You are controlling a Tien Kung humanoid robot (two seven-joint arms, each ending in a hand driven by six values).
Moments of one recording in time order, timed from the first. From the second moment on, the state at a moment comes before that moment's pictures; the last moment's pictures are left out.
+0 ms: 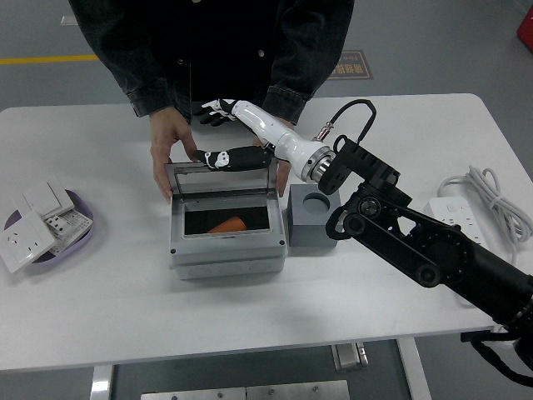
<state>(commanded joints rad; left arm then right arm) 0.03 0.11 -1.44 -0.18 1.23 -0.10 0.21 0.75 -0.16 0.71 1.29 -1.47 -0.06 -0.09</state>
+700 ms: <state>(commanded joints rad) 0.03 0.11 -1.45 -0.18 1.23 -0.10 0.21 0.72 -0.31 0.56 1.42 -1.48 -0.06 -0.12</state>
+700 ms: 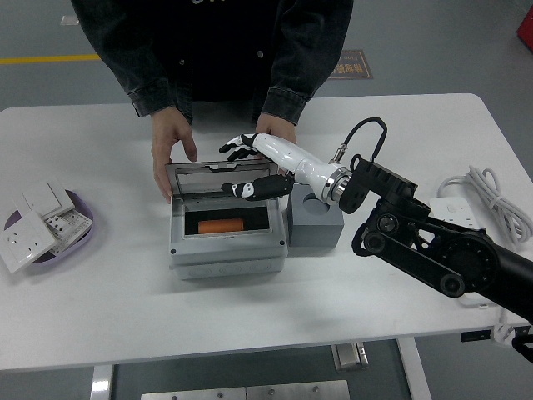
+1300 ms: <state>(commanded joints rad) 0.03 0.10 -1.44 -0.18 1.22 -0.10 0.20 0.61 -0.31 0.47 1.55 -1.47 -0.07 -0.13</state>
